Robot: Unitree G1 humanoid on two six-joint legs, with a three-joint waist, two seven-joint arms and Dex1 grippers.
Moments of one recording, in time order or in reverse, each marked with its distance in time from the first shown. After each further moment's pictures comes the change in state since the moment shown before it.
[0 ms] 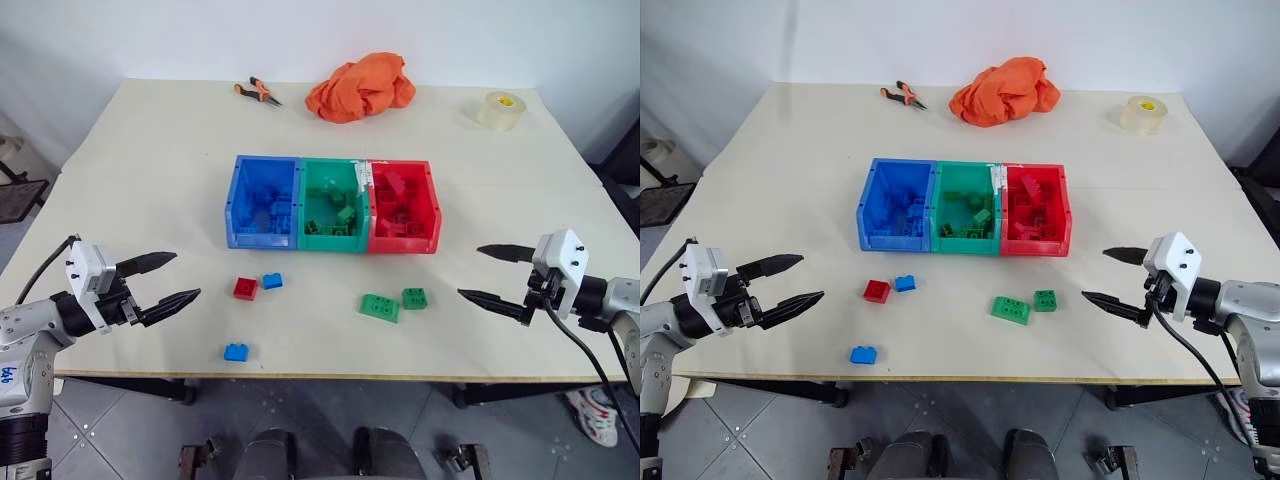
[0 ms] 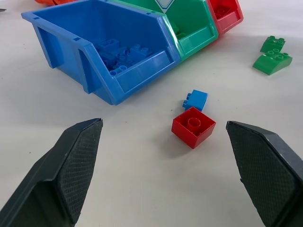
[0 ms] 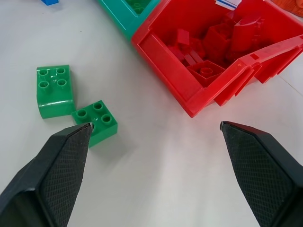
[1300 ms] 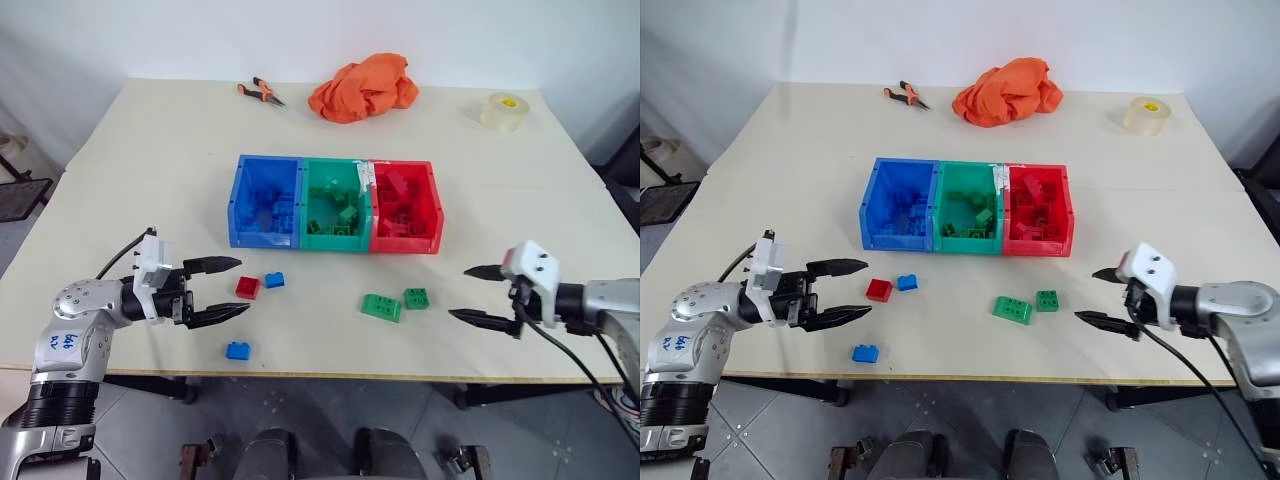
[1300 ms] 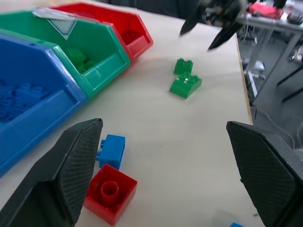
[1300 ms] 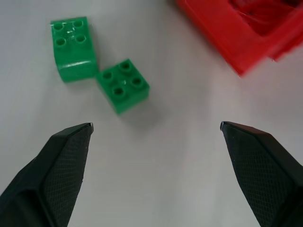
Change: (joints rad) left arm -0.150 -0.067 -0.193 0.036 -0.061 0.012 -0.200; right arm -0.087 -0.040 0.212 -0.036 -0.093 0.222 -0.026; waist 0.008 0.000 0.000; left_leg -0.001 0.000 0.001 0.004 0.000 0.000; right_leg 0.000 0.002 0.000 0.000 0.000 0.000
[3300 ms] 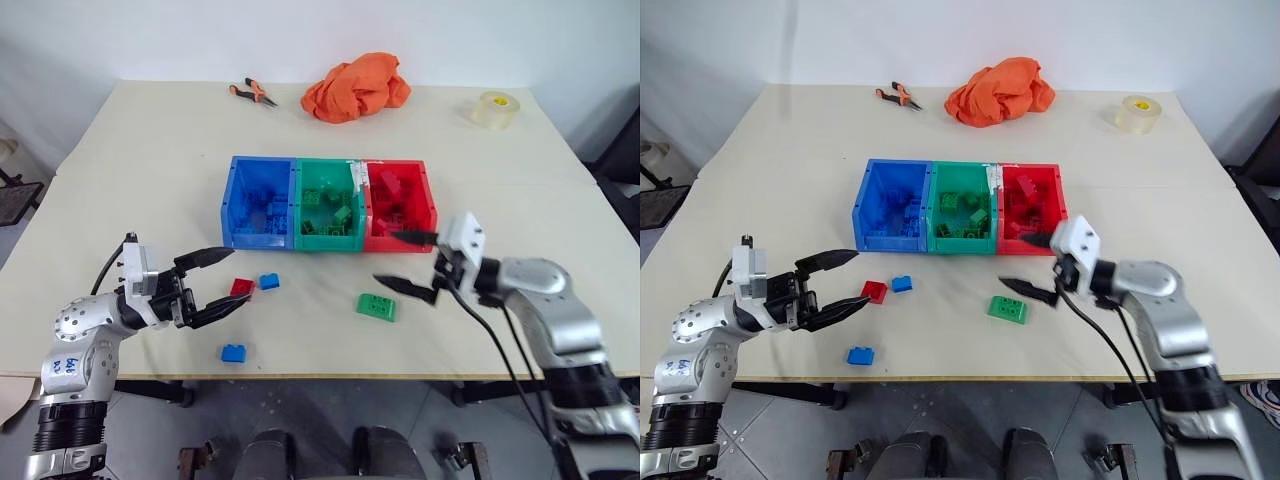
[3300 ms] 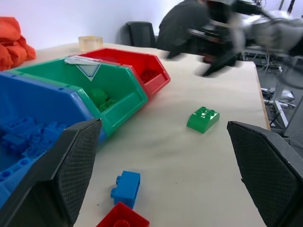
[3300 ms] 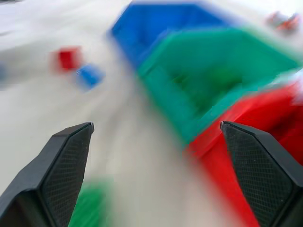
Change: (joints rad) left arm 0.047 -0.096 0.037 -0.056 -0.035 -0.108 0.113; right arm -0.004 0.172 -0.001 -0.162 0.105 -0.023 -0.039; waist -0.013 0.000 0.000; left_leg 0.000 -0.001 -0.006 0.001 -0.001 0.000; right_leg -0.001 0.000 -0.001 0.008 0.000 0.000
